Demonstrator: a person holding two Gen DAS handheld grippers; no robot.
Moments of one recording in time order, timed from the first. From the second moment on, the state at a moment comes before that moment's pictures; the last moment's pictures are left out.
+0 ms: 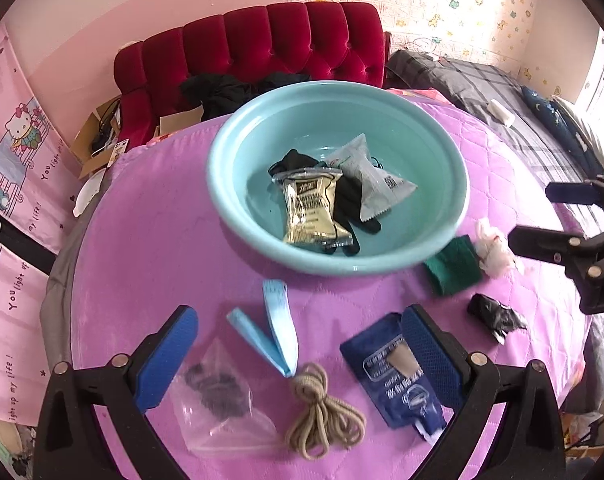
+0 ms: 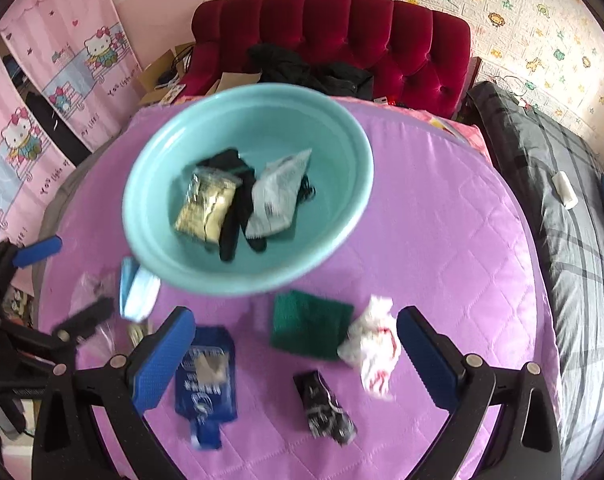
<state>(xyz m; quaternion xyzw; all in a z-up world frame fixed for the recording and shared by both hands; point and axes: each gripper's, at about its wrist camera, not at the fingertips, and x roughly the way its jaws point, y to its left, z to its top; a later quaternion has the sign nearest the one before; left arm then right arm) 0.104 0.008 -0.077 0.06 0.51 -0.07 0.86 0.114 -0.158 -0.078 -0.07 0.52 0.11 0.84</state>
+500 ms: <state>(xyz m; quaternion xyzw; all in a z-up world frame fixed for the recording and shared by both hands) 0.032 0.025 -0.104 0.05 0.51 -0.05 0.85 0.063 -0.177 -0.133 -0.09 0.54 0.11 0.83</state>
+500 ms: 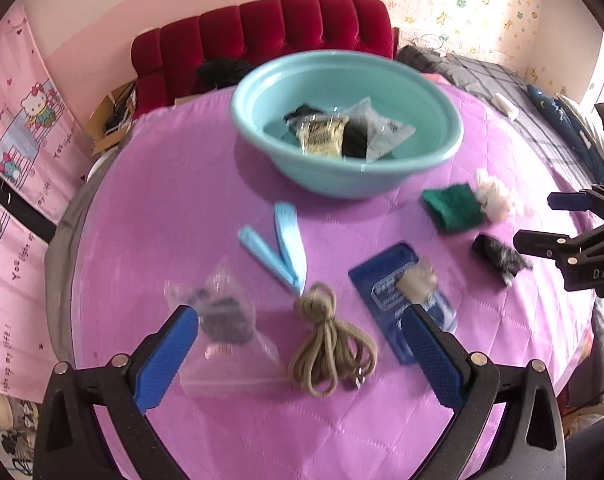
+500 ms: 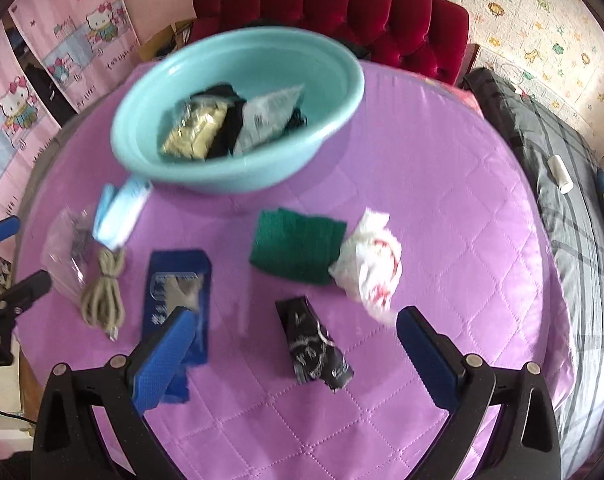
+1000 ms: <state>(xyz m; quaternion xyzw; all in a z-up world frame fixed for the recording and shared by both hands) 0.003 0.041 -0.143 0.02 0.54 -0.02 0.84 0.066 -0.183 -0.194 -0.09 0.59 0.10 0.80</state>
